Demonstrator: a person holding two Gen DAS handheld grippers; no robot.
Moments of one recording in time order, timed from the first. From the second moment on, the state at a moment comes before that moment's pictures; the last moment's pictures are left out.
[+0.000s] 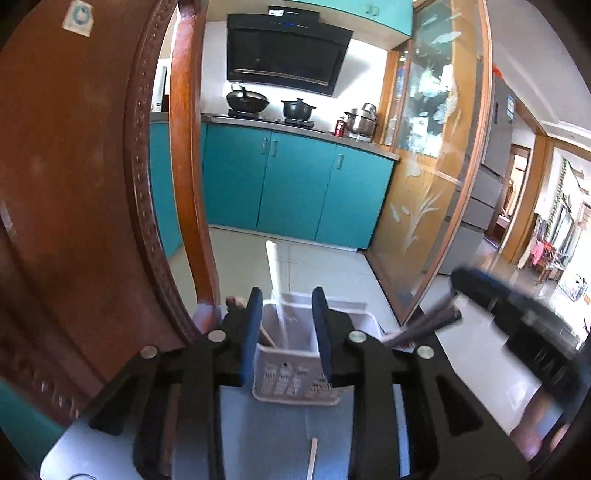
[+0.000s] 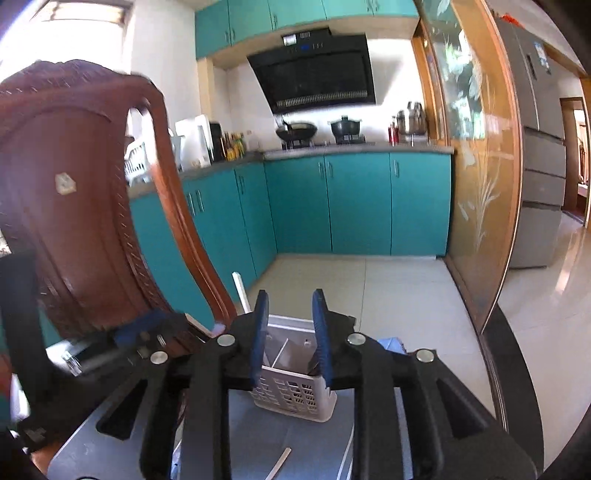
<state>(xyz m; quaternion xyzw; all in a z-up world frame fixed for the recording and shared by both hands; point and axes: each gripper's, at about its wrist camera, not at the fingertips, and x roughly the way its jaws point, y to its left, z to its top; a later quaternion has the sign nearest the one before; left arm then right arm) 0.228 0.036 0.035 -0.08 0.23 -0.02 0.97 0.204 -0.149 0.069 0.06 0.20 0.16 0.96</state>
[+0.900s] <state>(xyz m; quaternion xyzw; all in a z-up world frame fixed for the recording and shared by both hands) 0.178 -0.030 -0.169 0.00 0.50 -0.08 0.86 0.157 -0.192 -0.106 0.02 0.44 0.08 0.89</state>
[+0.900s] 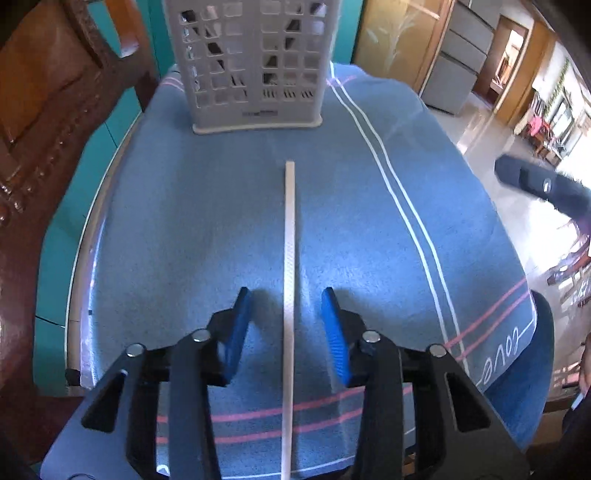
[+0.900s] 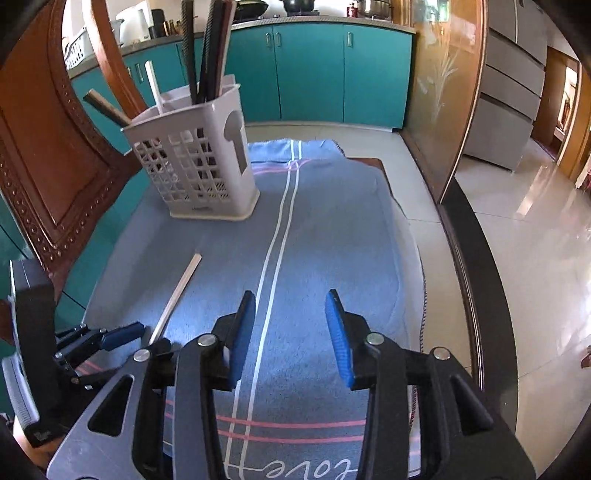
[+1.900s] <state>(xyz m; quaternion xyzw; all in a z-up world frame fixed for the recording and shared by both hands) 0.173 -0.027 -0.170 -0.04 0.50 -0.11 0.86 0.202 -0.140 -0.145 0.05 0.51 0.15 0.84</state>
